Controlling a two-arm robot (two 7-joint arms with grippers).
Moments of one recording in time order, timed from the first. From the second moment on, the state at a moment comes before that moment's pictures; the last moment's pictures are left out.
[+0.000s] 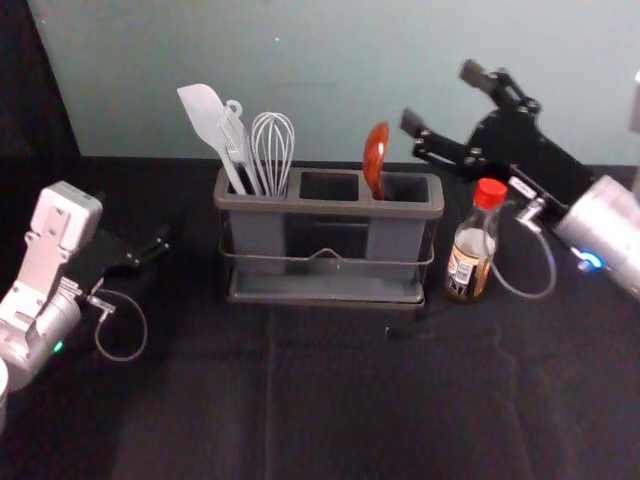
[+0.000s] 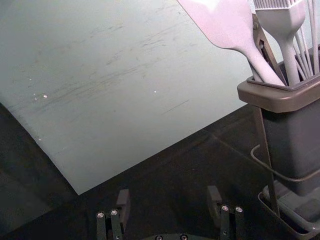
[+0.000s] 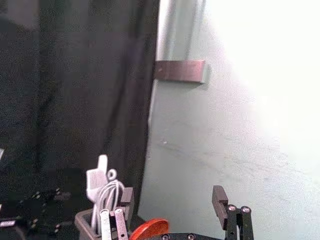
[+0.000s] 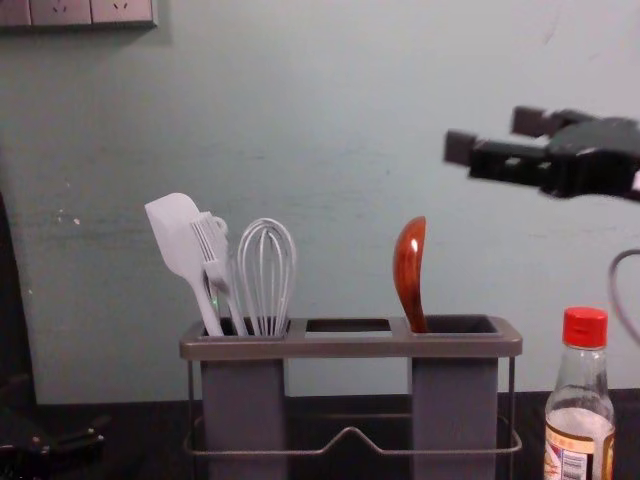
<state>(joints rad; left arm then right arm) -0.20 0.60 0.45 -1.41 -0.25 -0.12 0.03 0.25 0.48 -0.28 -1.69 0.41 -0.11 0.44</state>
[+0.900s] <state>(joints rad) -0.20 0.60 0.45 -1.41 -0.25 -0.12 0.03 -0.11 0.42 -0.05 -1.89 0.29 -0.09 0.13</state>
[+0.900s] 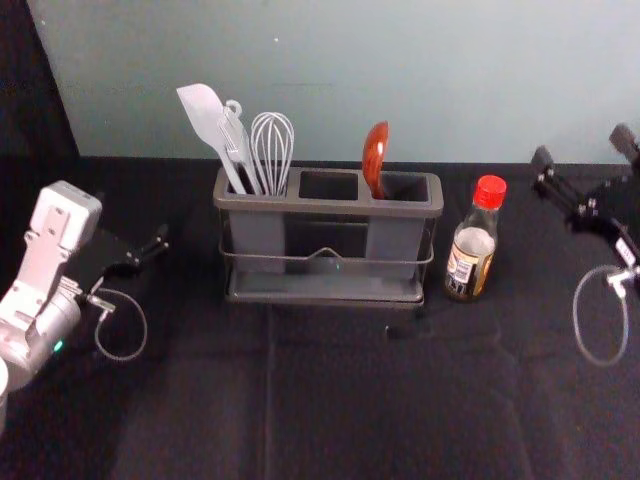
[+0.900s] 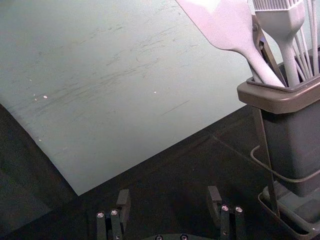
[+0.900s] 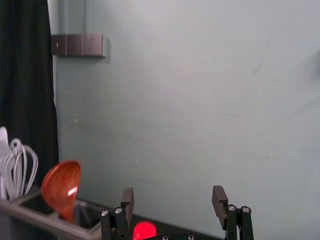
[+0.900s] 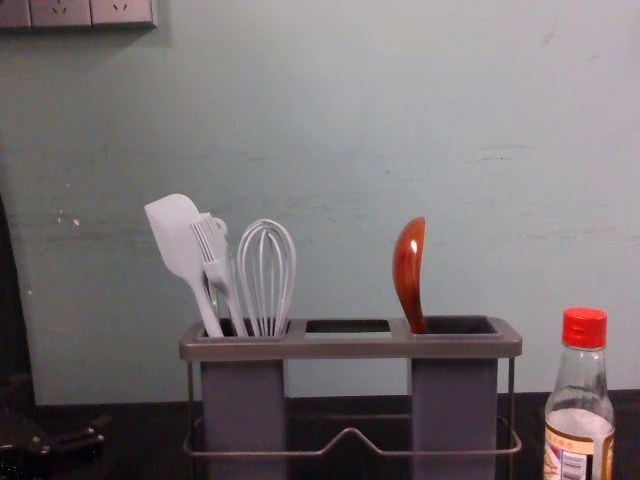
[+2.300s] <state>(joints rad) -0.20 0.60 0.45 -1.41 -0.25 -0.12 0.03 -0.14 0.27 -0.10 -1.63 0.15 -0.15 0.18</state>
